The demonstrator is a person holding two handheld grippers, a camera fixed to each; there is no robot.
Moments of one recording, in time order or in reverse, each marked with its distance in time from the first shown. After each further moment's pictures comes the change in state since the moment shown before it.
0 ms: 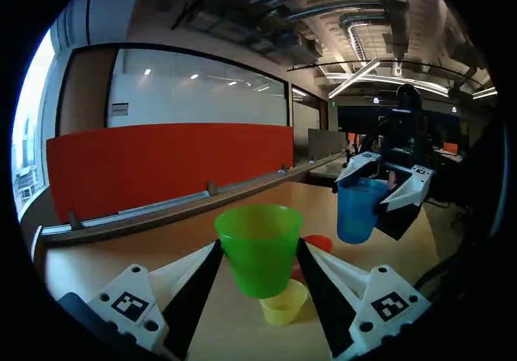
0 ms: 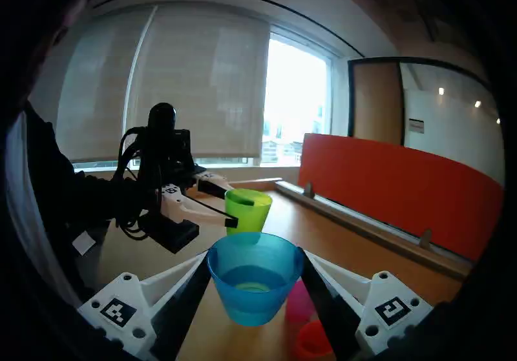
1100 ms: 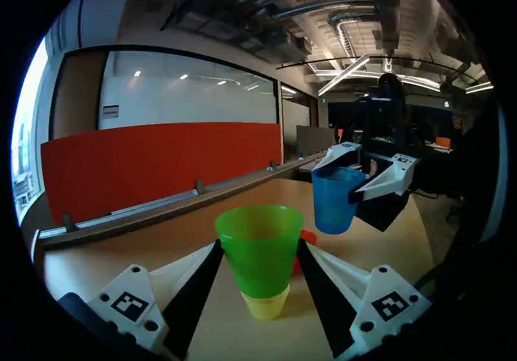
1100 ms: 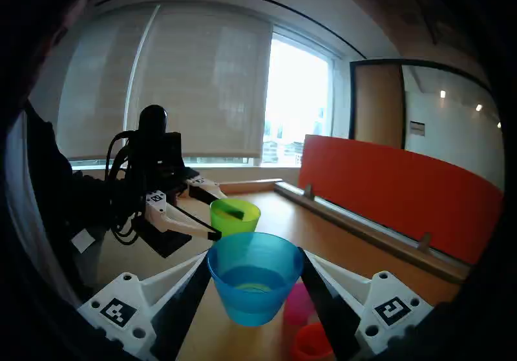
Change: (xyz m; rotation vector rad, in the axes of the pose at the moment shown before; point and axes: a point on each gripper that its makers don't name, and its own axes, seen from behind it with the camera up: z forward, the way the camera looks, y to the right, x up) left arm -0.007 0.027 -0.010 -0.048 -0.007 0.028; right arm 0.005 0.001 0.001 0.003 -0.002 -0.016
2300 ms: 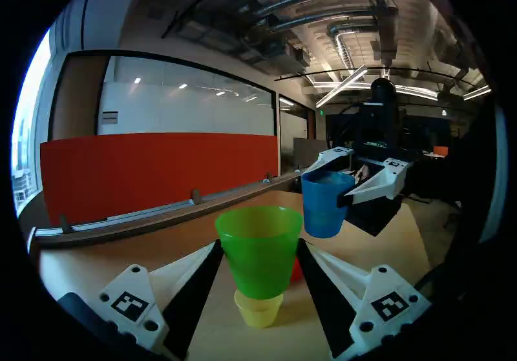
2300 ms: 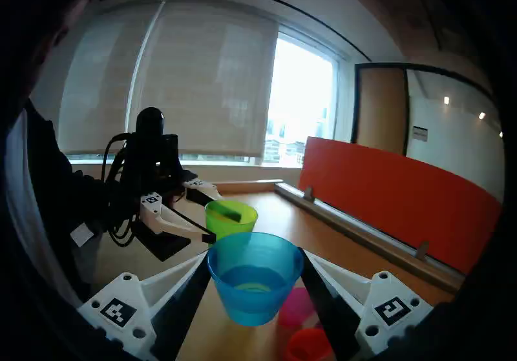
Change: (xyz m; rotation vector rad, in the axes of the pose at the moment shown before) left arm 0.012 0.009 0.001 -0.016 0.070 -0.020; right arm 0.013 0.005 0.004 0.008 -0.009 -0.037
